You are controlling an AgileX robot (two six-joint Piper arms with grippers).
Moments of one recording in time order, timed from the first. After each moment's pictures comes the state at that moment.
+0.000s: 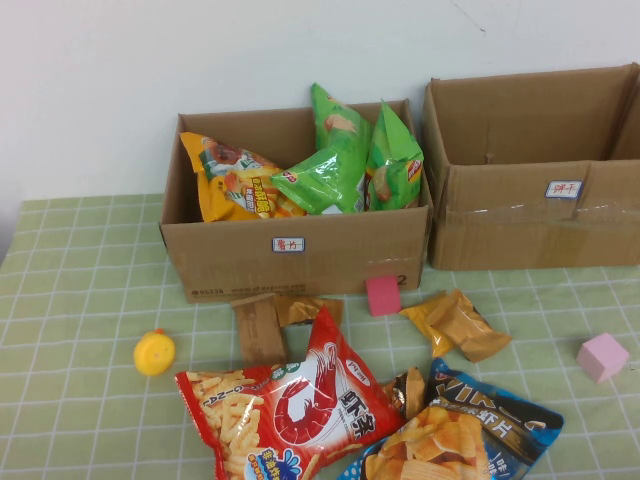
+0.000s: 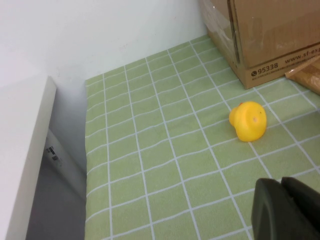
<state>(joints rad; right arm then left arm) 0.04 -0.01 0.02 -0.11 0.40 0.15 -0.01 -0.01 0.02 -0.05 0.36 0.26</state>
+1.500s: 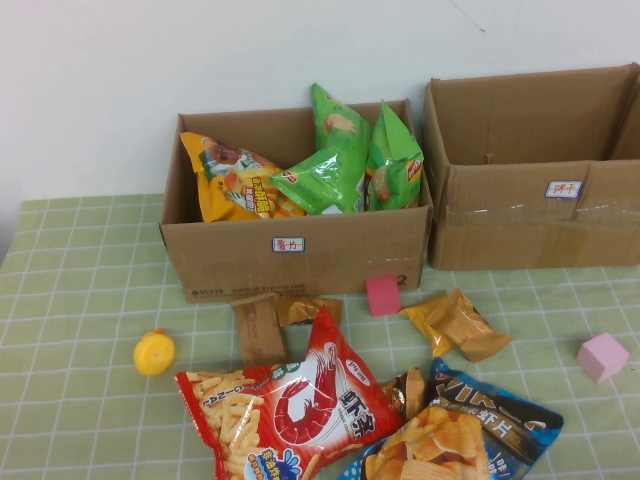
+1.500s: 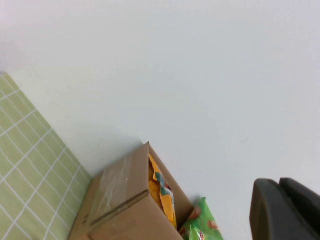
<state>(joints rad) 0.04 -0.01 0.02 -0.11 0.41 0.15 -0.01 -0.01 0.02 -1.09 -0.11 -0.01</state>
